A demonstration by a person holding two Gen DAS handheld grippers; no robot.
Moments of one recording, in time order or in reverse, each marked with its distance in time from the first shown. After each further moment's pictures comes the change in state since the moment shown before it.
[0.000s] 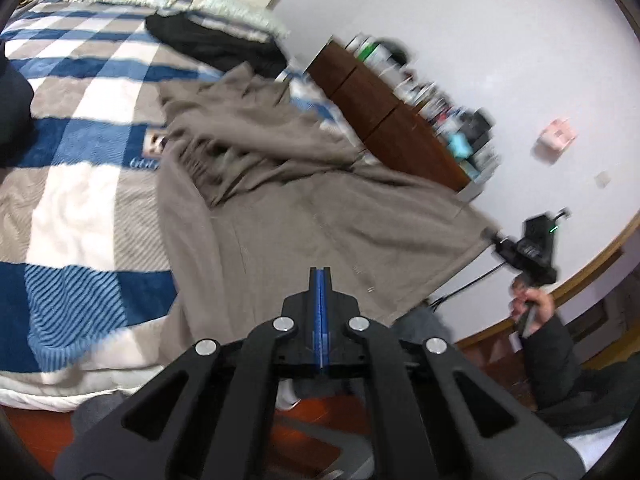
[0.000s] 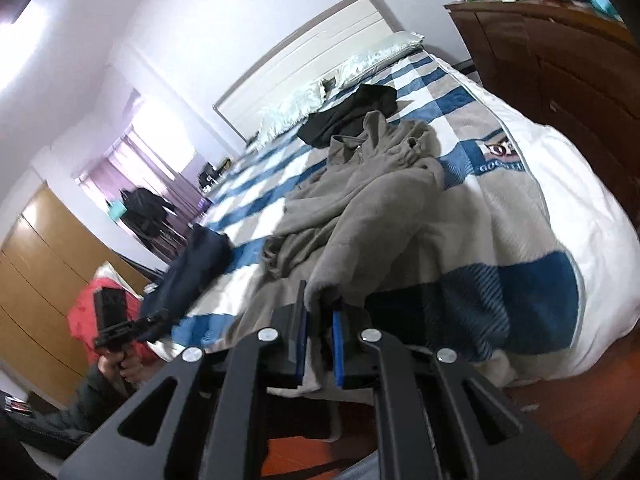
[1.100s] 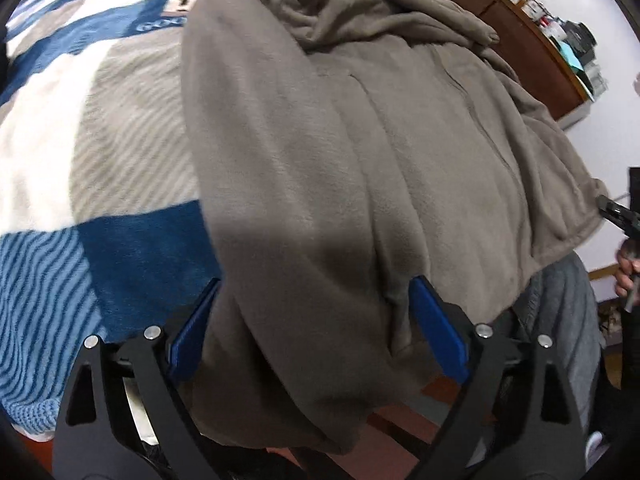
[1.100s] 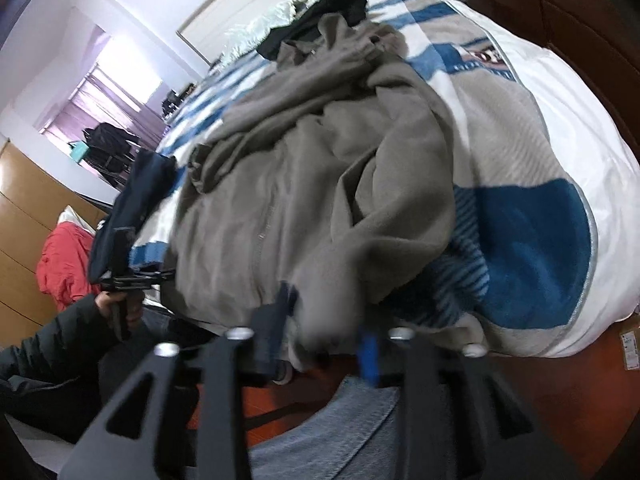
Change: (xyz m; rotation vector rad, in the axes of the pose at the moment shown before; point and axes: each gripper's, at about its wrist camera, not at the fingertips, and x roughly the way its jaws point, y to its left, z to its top) left arm 0.159 0.079 -0.037 0.017 0.341 0.254; right arm 0.068 -0.069 -0.055 0.008 0.257 -0.127
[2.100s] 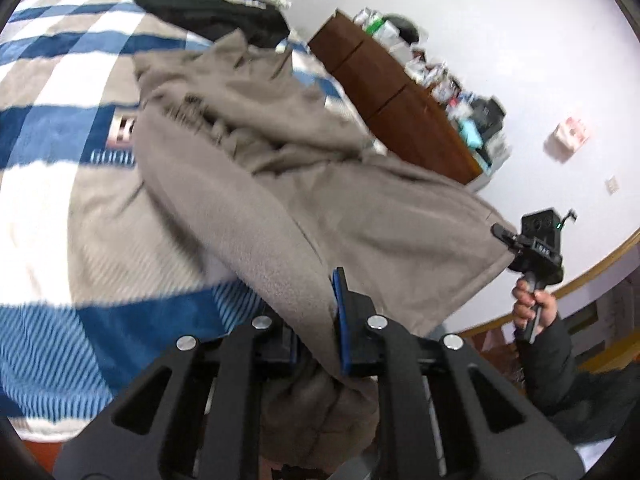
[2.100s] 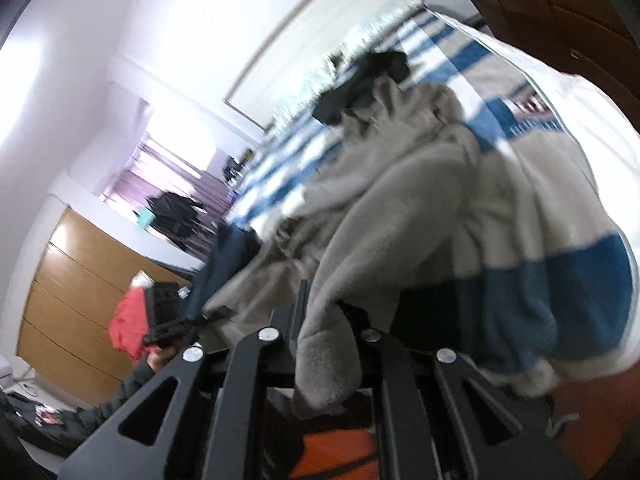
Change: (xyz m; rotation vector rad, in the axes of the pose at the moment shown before) left arm -0.133 -0.037 0.046 -0.042 -0.282 -0.328; right arm -0.066 0.040 0.065 0.135 -0.241 0.352
